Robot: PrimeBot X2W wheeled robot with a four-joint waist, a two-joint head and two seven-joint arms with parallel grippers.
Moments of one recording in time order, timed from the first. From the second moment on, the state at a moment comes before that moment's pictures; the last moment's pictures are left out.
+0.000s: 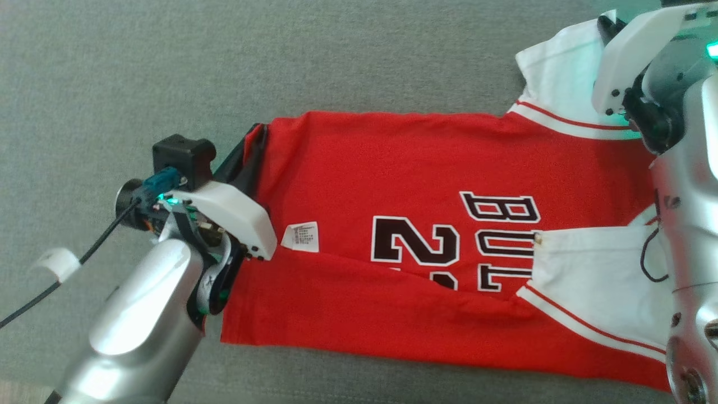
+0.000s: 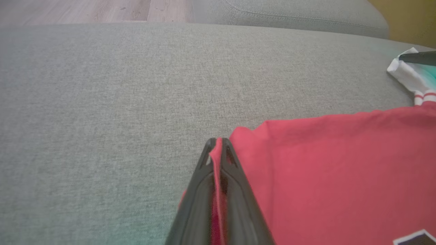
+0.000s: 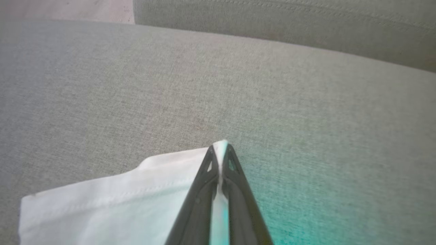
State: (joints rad) left arm -0.53 0.33 -0.60 0.19 -0.62 0.13 0.20; right arm -0.88 -0.19 0.04 0.65 0.10 0.13 0.53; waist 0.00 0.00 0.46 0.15
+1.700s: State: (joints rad) left arm 0.03 0.35 -0.54 0.14 -0.70 0.21 -0.19; right arm 0.19 -0.05 -0.13 -0.06 0.20 0.13 0.34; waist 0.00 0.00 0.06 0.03
